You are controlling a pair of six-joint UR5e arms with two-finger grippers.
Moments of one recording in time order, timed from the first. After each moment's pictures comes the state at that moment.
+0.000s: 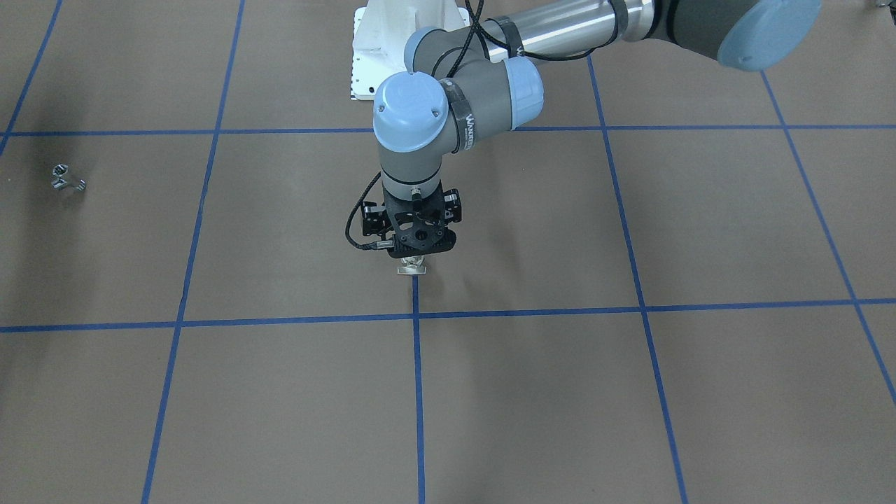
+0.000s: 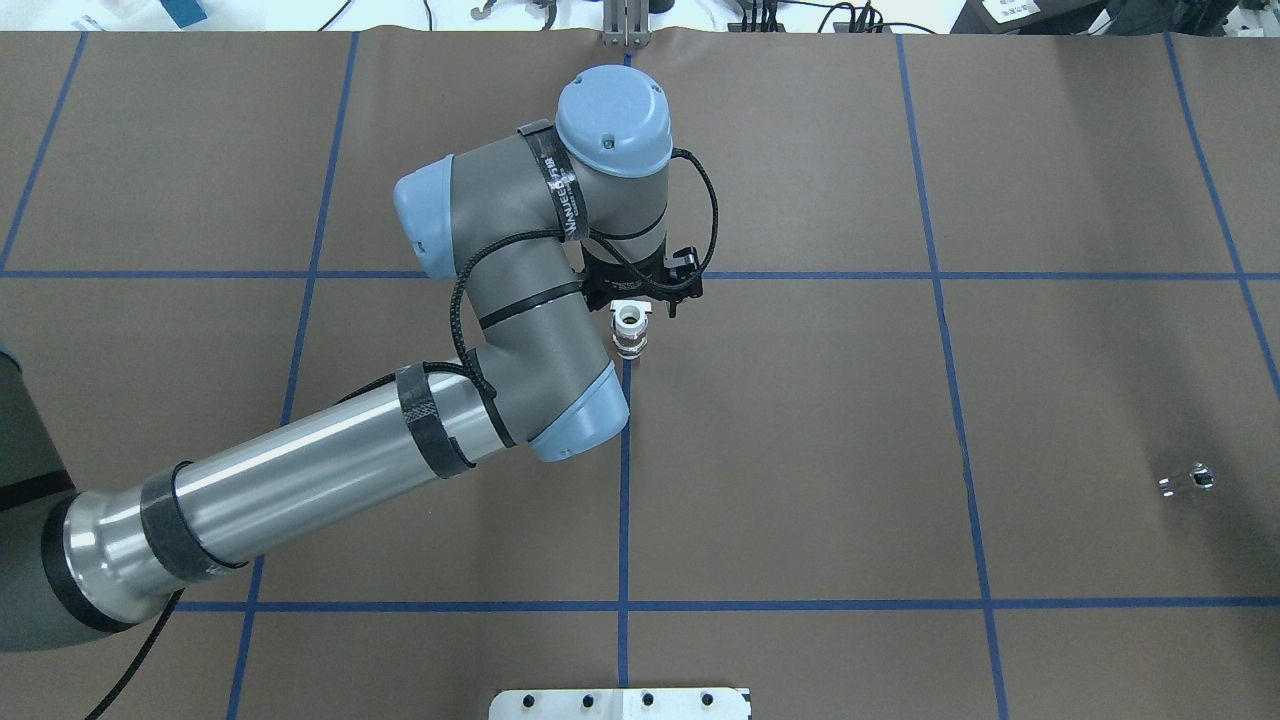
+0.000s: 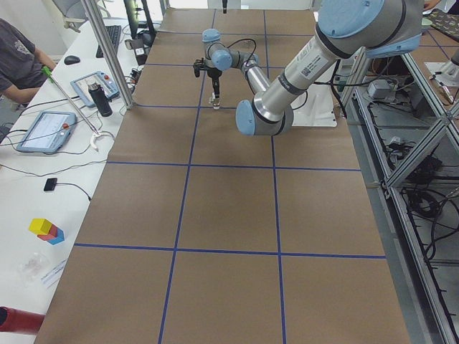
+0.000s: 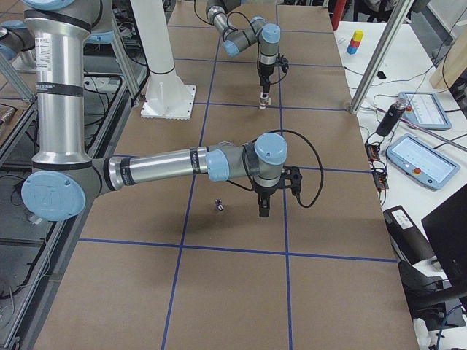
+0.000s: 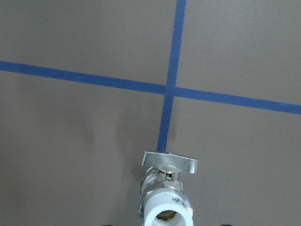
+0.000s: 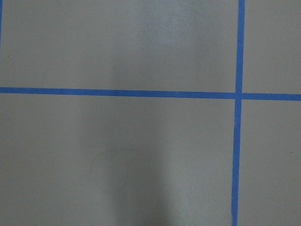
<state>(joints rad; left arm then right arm) -0.60 -2.58 -1.34 -1.53 -2.01 -1.28 1.43 -1.62 1.80 -1.56 2.40 0.22</state>
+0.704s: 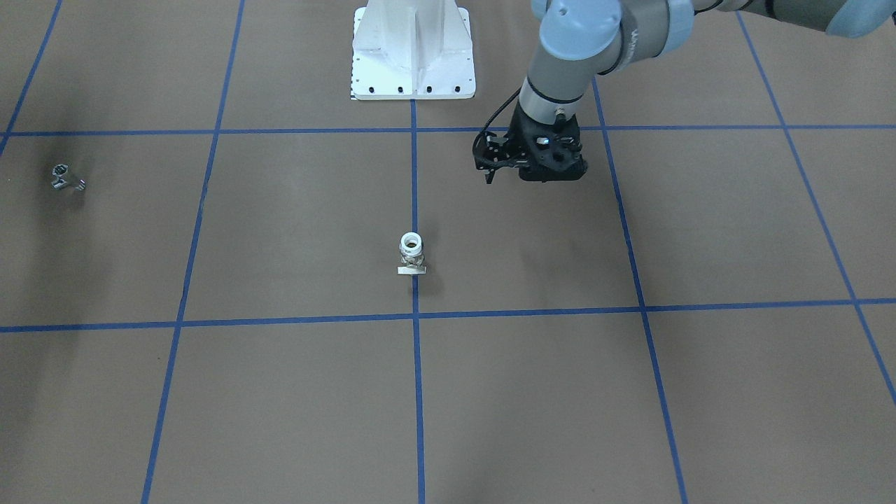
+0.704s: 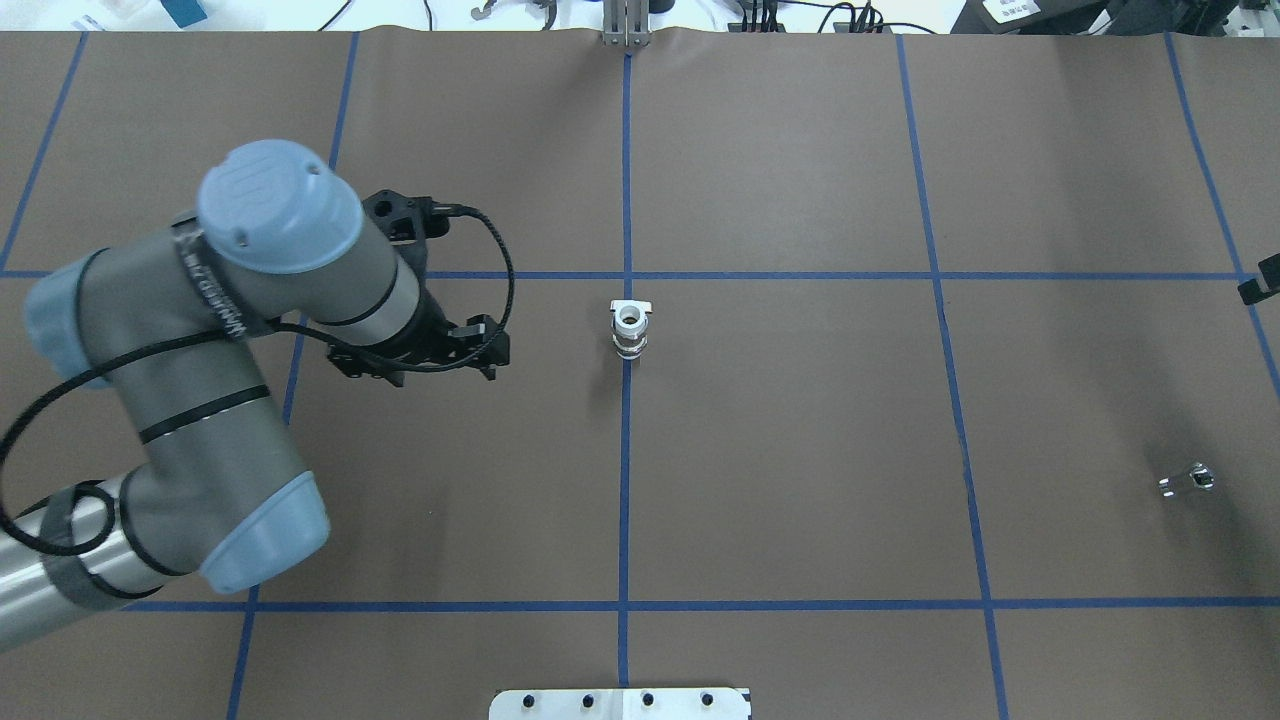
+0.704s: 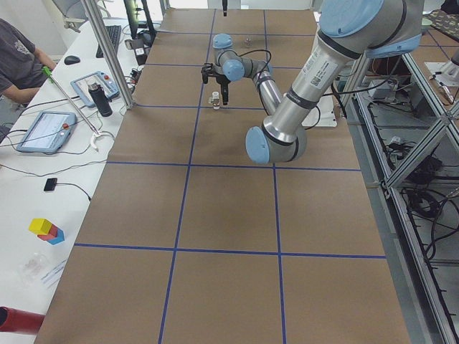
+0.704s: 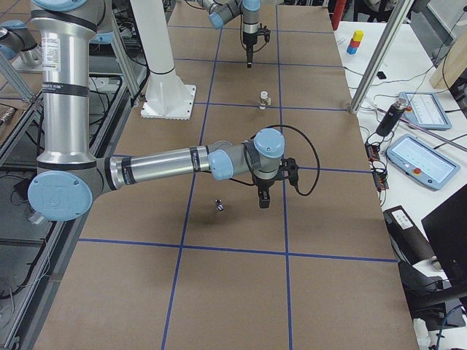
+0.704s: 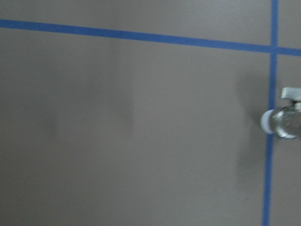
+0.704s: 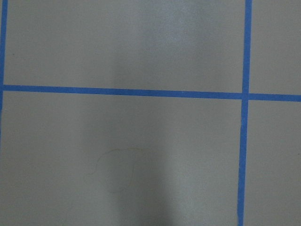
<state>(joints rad) -0.63 -2.06 -1.94 -1.51 -2.00 -1.18 1.31 -1.64 1.81 -1.40 2.40 0.29</state>
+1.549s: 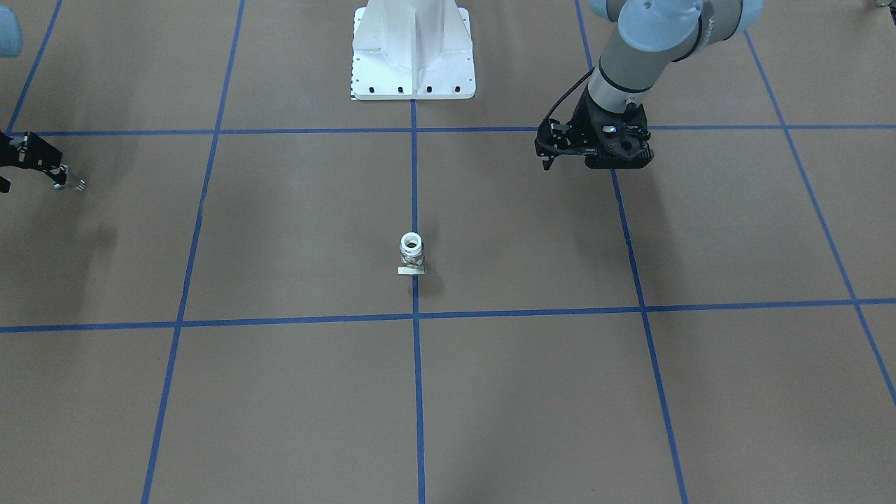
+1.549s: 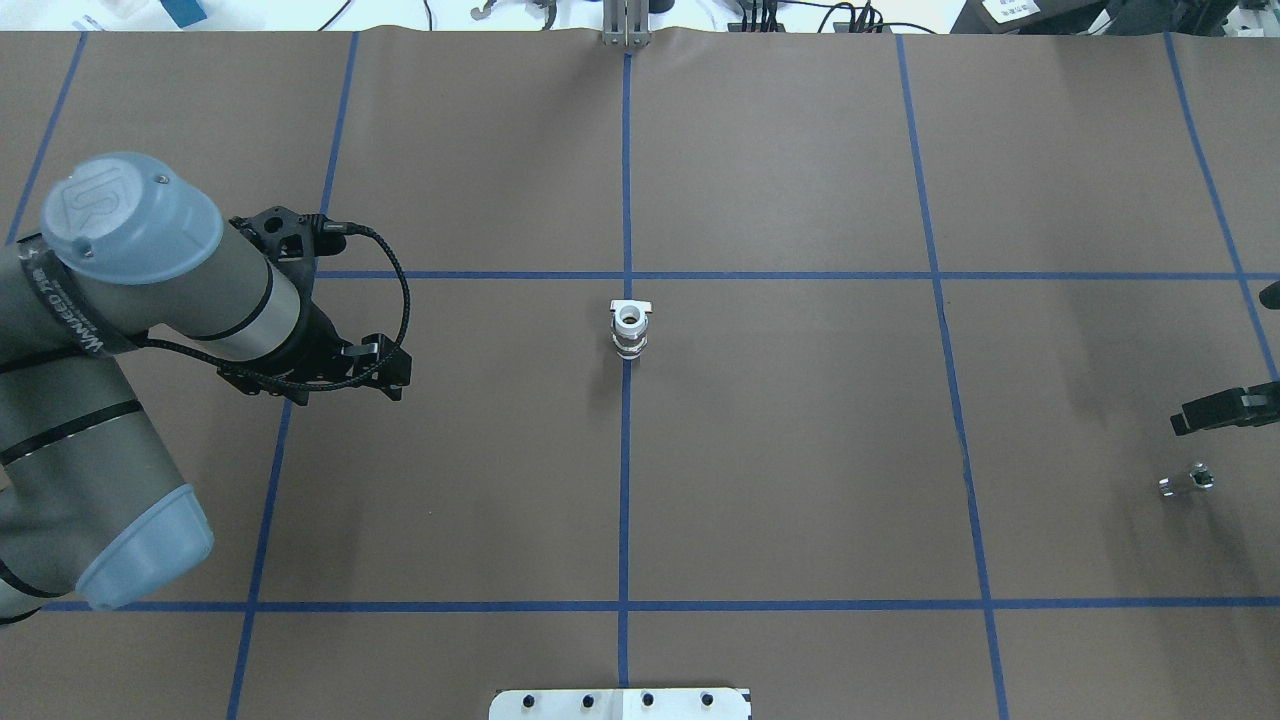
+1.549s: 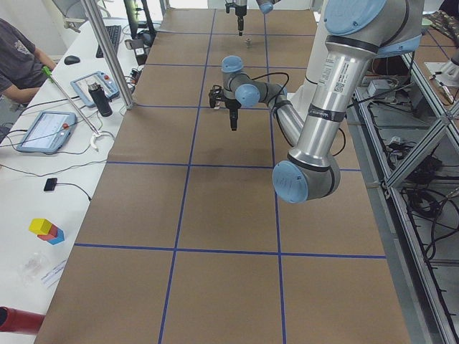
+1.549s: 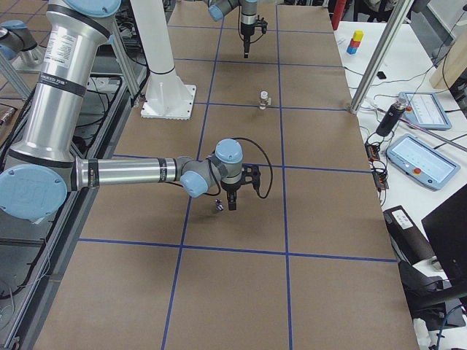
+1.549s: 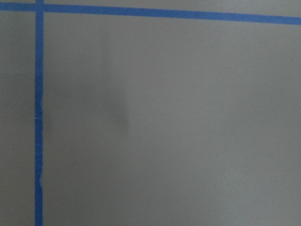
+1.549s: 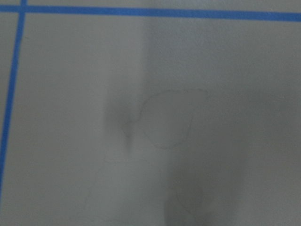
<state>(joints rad) -0.68 -1.91 -2.01 -1.52 -2.07 -1.13 1.00 -1.87 1.84 -1.00 2.21 0.66</state>
